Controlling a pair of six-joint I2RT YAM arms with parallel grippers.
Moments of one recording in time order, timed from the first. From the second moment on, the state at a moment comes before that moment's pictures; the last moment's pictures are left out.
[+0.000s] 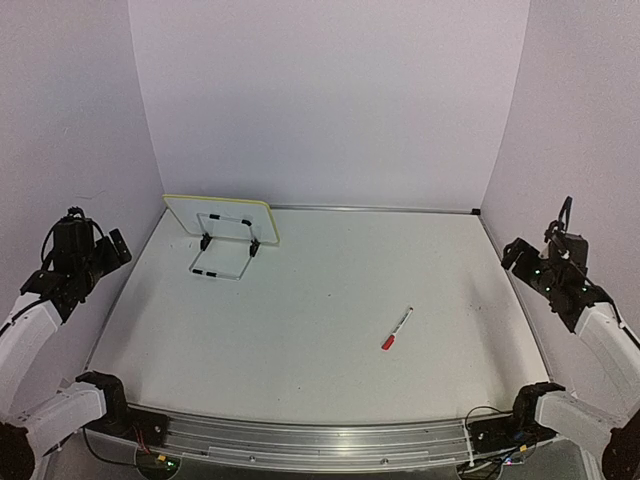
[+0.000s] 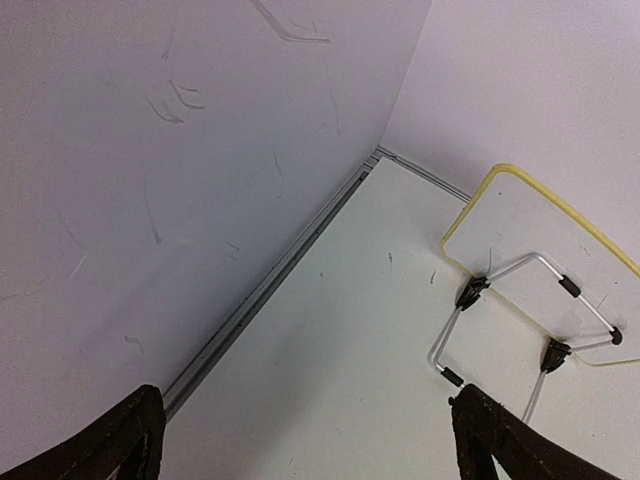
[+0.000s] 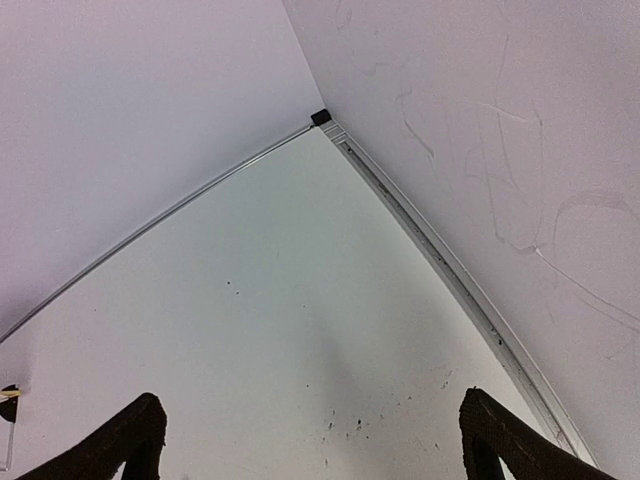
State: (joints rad) left arm -0.06 0.73 0.67 -0.39 -0.41 -0.42; right arm -0.04 0.81 0.60 -0.23 0.14 0.45
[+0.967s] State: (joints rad) left arm -0.45 1.50 0.92 -0.16 -0.11 -0.07; right arm -0.03 0.93 0.73 -0.40 -0.18 0.36
